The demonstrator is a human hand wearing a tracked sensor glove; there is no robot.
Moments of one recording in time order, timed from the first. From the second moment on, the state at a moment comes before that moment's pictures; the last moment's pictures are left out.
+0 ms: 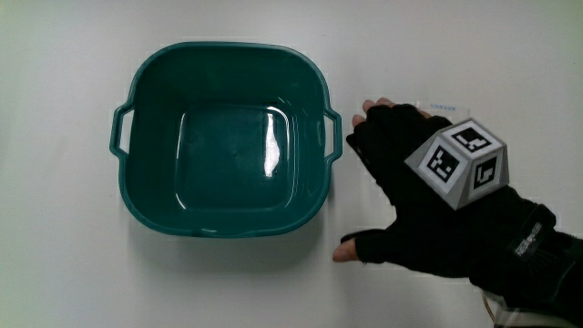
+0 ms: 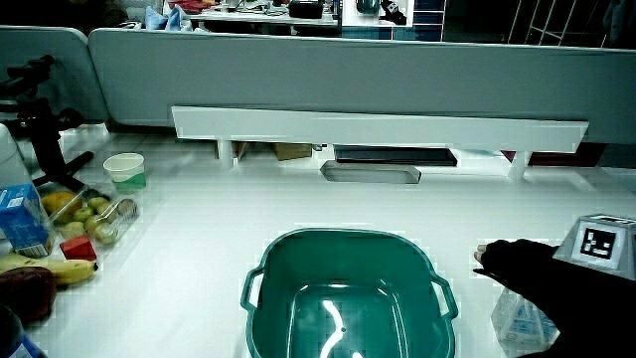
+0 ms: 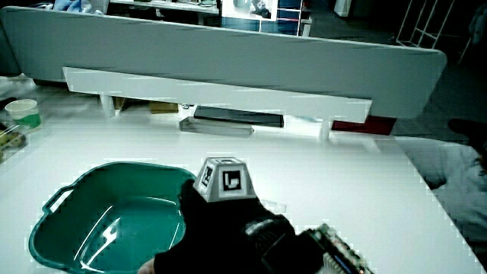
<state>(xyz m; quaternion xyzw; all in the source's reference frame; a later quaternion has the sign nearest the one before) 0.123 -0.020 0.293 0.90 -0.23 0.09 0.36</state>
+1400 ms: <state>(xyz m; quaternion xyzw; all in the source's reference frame) 0.211 -0.089 0.369 0.89 -0.08 0.08 0.43</state>
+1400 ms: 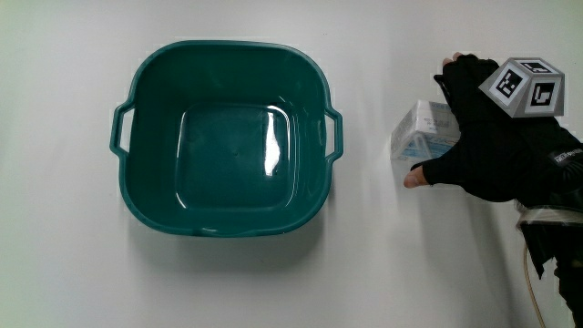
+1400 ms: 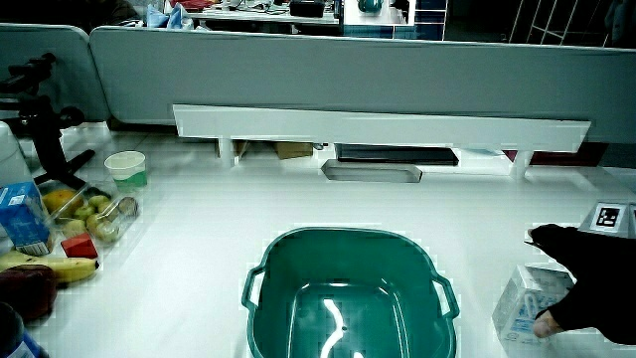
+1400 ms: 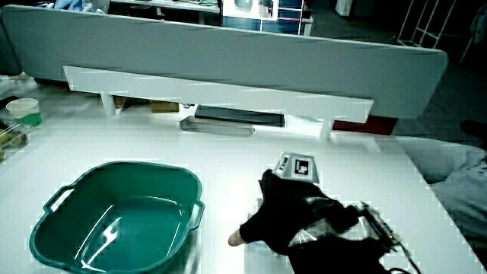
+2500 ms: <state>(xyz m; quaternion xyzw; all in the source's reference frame) 0.225 -0.100 0.377 0.92 -0.08 0.10 0.38</state>
